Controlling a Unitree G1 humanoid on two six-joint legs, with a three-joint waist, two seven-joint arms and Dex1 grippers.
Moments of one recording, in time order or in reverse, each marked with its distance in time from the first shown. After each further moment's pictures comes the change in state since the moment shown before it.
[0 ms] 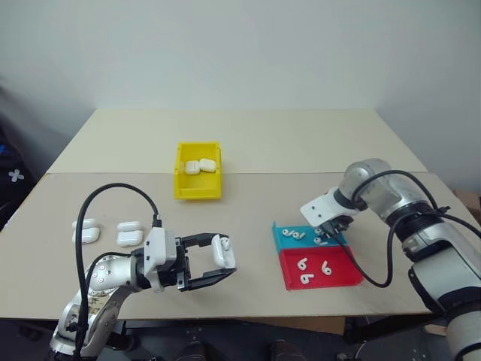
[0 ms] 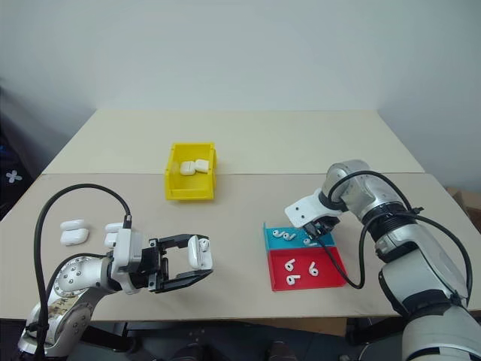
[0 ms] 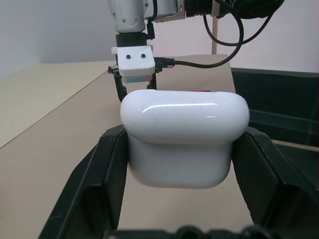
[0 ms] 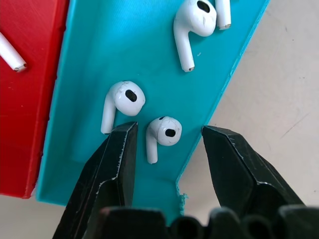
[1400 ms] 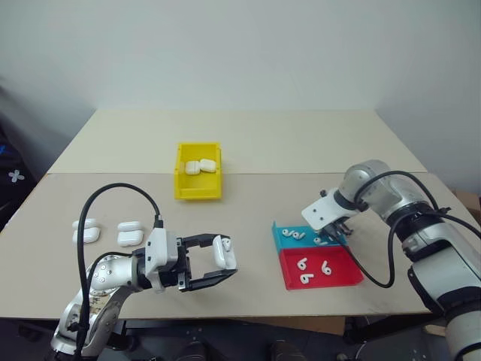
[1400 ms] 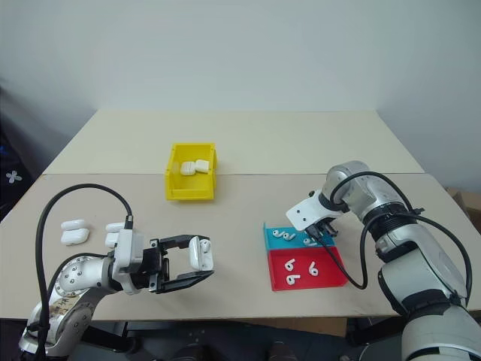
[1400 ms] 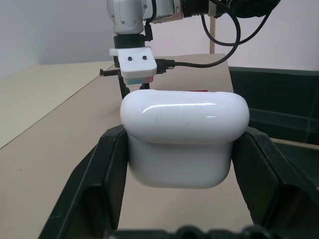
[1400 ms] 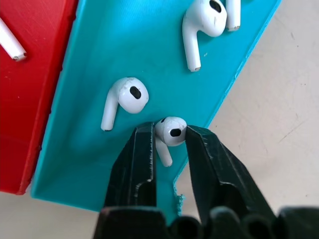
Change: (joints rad) left arm -0.004 0.000 -0.008 0.000 0.007 -0.004 -0.004; right arm 0.000 0.001 -0.007 0.030 -0.016 -0.094 -0.030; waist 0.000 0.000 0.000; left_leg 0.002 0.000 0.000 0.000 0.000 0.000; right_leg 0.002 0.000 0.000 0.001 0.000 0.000
